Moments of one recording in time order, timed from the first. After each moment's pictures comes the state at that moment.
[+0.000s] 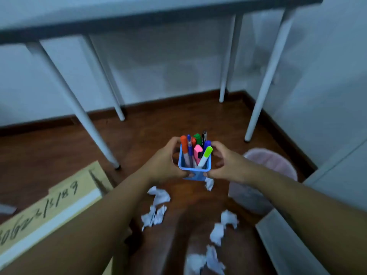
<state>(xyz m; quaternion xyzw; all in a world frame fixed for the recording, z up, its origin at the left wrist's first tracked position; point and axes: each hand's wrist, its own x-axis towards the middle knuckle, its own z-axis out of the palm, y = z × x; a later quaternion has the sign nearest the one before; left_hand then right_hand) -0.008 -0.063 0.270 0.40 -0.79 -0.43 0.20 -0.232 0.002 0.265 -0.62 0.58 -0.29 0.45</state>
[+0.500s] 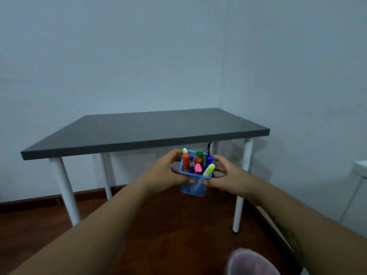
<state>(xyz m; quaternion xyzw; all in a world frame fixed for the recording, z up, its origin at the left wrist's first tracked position) -0.081 -0.144 0.529 0.32 -0.82 -0.37 0.31 -0.299 -0.063 0.528 -0.62 0.58 -0.37 0.37</state>
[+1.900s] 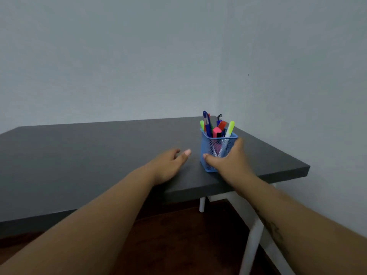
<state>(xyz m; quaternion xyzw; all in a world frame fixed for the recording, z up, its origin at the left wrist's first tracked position) -0.240 -0.443 0.553 0.47 -0.82 -0.26 0.18 -0.413 -0.369 0.548 -0.50 0.65 -0.55 0.15</state>
